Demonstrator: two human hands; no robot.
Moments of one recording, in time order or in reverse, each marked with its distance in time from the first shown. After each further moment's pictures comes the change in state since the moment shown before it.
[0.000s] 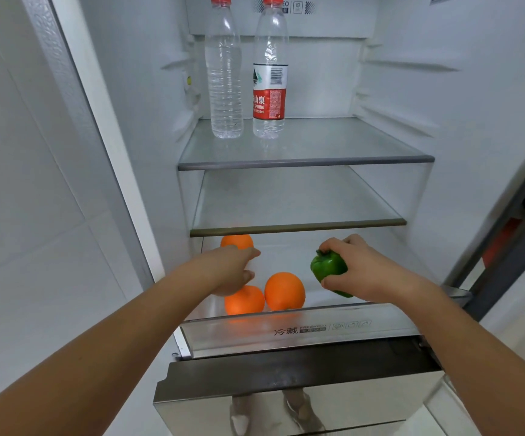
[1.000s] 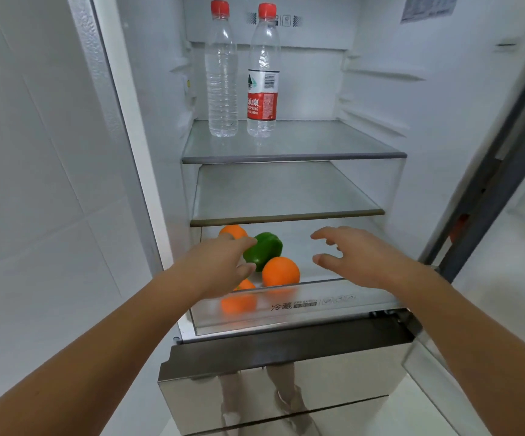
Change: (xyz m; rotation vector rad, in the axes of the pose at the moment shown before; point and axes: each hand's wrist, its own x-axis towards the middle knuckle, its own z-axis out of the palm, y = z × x) left_hand -0.064 0.003 -0.002 -0.059 0.244 0.114; right_hand -0.050 -0.032 -0.017 -0.154 0.097 -0.034
